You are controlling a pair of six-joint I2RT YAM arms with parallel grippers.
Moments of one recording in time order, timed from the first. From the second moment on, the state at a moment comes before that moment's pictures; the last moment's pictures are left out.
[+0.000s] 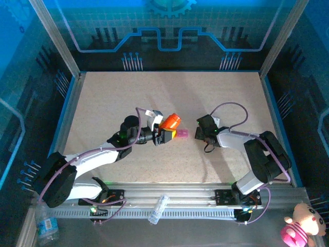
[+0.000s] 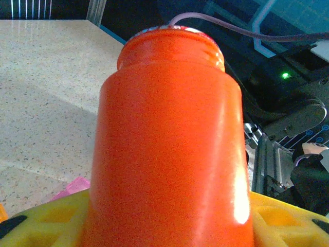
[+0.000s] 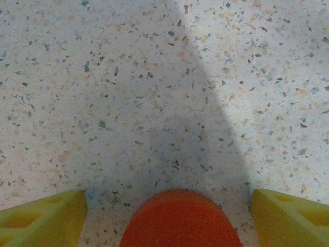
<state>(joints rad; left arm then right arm) -0.62 1.28 0.58 0.50 0.50 -0.35 0.46 1.56 0.70 -0.24 0.33 0.67</state>
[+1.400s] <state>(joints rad) -0.62 1.21 0.37 0.37 0.36 -0.35 0.43 1.44 0.67 -0.06 -0.19 0.55</state>
